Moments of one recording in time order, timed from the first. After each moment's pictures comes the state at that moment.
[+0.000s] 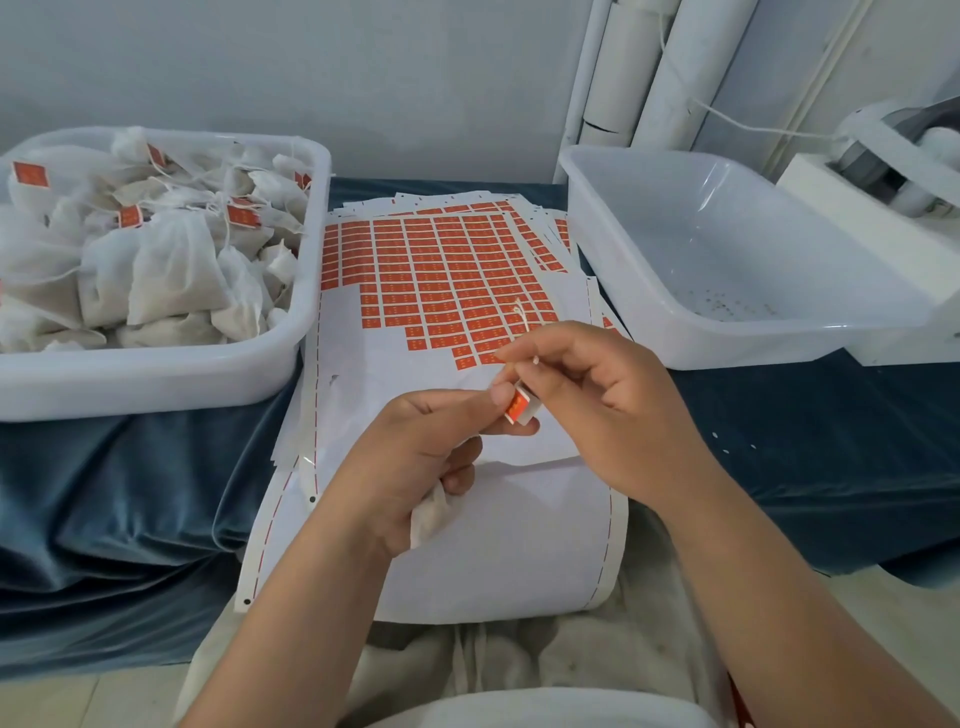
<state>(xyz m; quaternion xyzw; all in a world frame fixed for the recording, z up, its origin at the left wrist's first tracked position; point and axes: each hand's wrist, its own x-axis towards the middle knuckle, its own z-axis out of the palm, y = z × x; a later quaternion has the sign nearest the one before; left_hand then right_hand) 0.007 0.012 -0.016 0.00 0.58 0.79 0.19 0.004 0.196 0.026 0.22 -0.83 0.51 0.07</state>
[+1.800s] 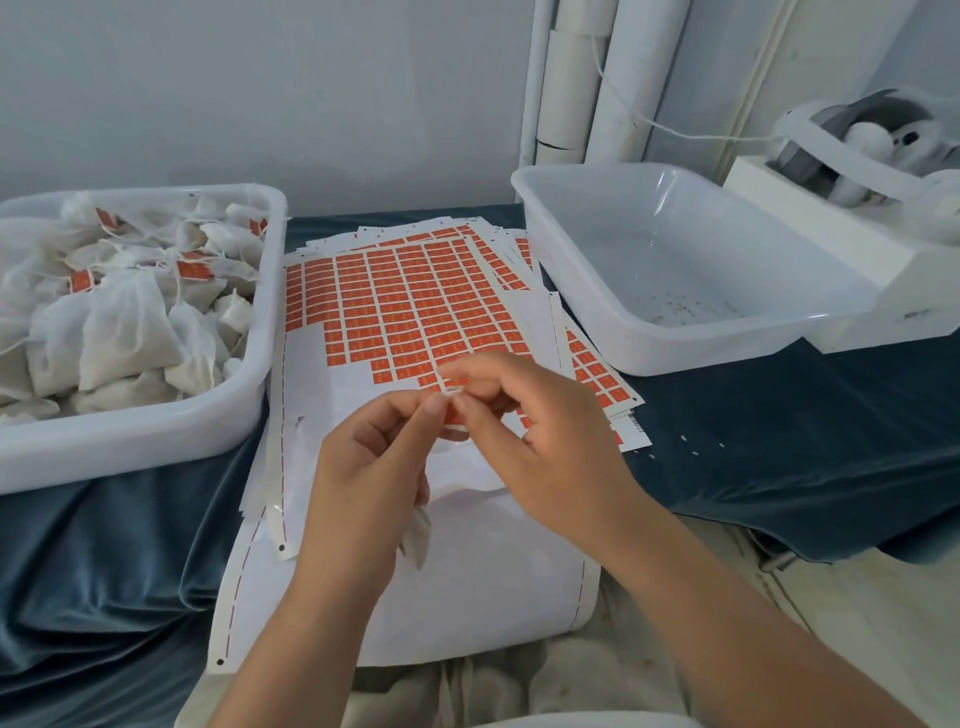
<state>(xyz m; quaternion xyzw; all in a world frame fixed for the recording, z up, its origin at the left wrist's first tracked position) 0.013 0.027 -0.016 -0.01 0.69 0.72 -0.06 -0.001 0.187 0.000 0.22 -0.84 0.46 0.20</state>
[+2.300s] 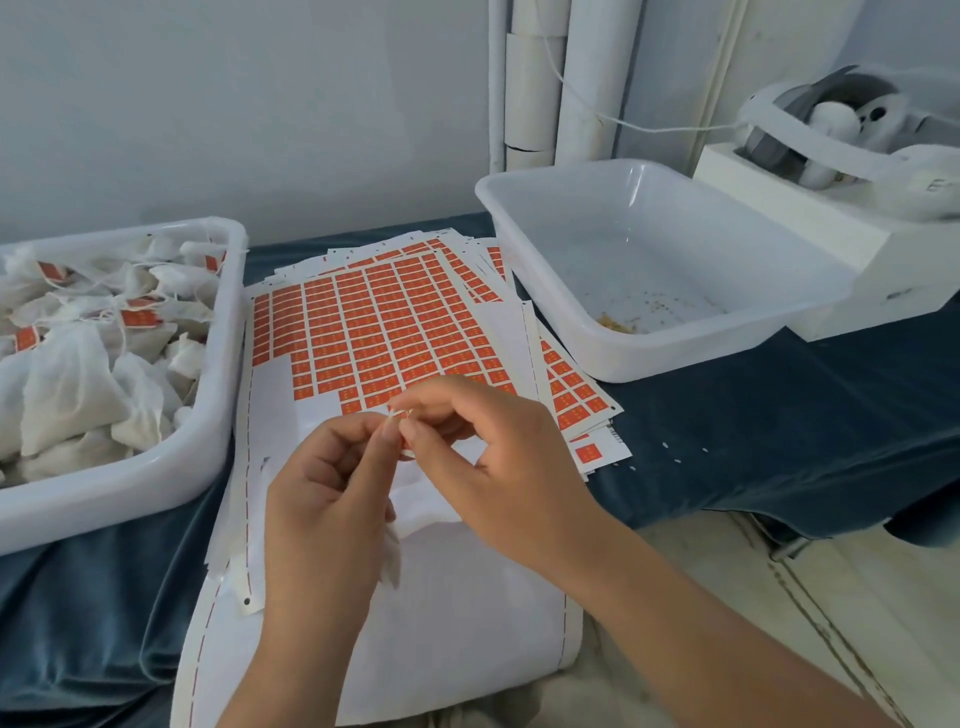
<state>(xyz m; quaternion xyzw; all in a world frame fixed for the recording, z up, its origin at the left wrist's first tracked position) 0.014 0.039 -0.009 -0.01 0.73 0.67 -0.15 -0.011 0.187 -0.005 0.21 -0.80 0.53 0.18</state>
